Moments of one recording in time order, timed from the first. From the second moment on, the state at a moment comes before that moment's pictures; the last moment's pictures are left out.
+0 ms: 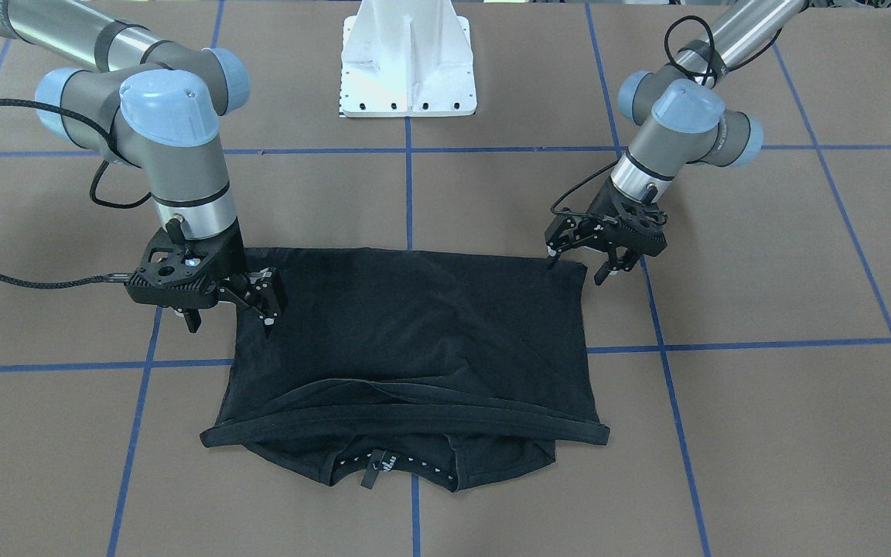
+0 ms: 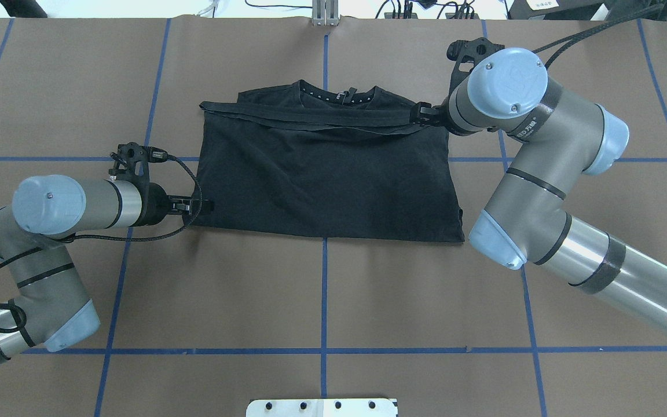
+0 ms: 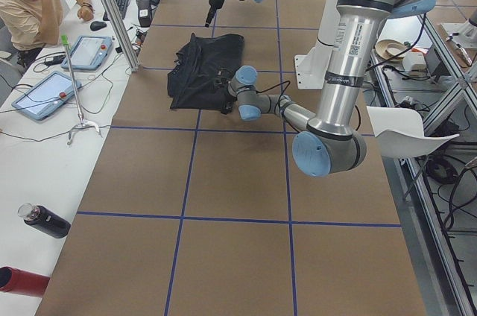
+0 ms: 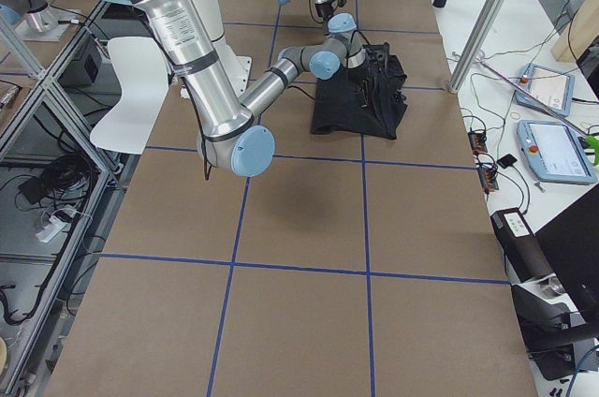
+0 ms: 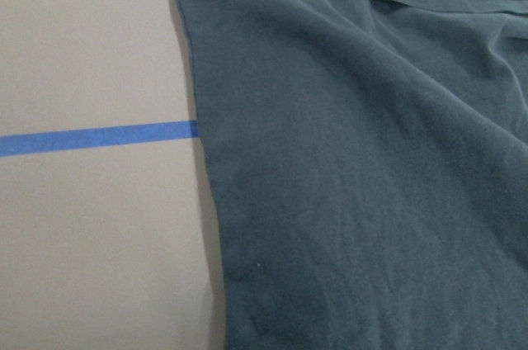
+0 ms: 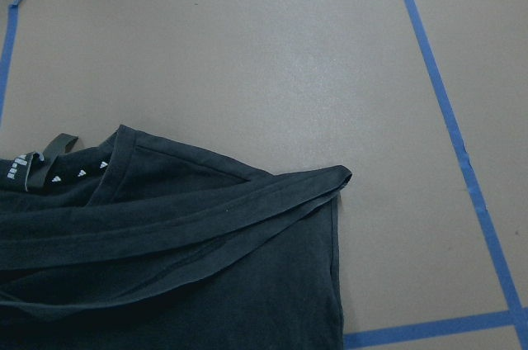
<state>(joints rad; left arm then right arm) -0.59 -1.82 -1.60 -2.47 -1.74 -1.10 0.73 -1.03 1.69 -1.43 1.67 1.19</state>
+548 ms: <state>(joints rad) -0.59 -1.82 -1.59 -2.47 -1.74 -1.10 0.73 -1.03 1.69 -1.43 1.66 1.19</state>
